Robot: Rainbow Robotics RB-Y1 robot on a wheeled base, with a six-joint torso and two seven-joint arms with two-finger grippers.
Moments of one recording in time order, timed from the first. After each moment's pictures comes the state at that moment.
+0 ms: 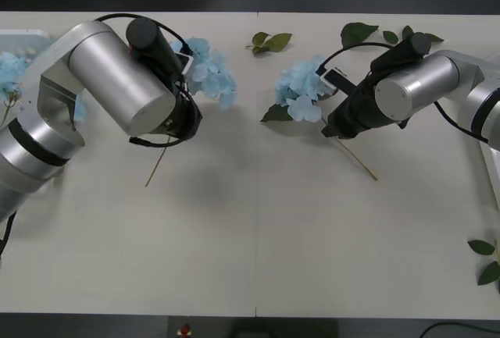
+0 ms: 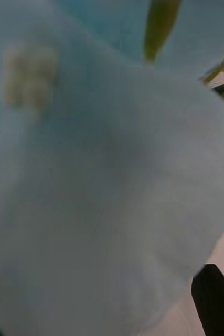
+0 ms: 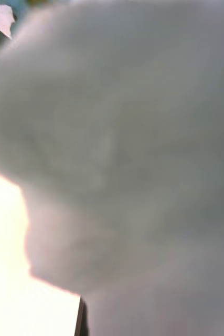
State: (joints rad) right arm -1.01 -0.75 1.09 -1.07 -1.23 0.72 1.84; left arm -0.73 0.60 -0.55 -1.76 0.53 1.54 -1.07
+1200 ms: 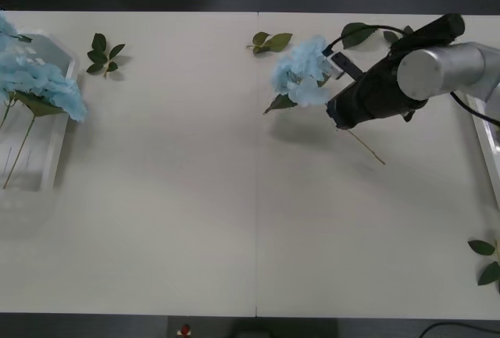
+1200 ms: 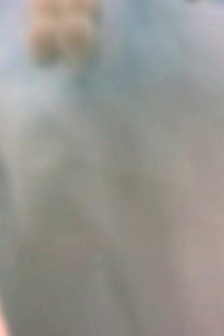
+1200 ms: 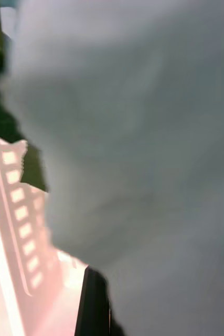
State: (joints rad) right arm -1.01 -0.87 1.04 -1.19 -1.56 0.73 1.93; left arm -0.73 1.20 -0.21 -1.13 1.06 1.31 -1.82
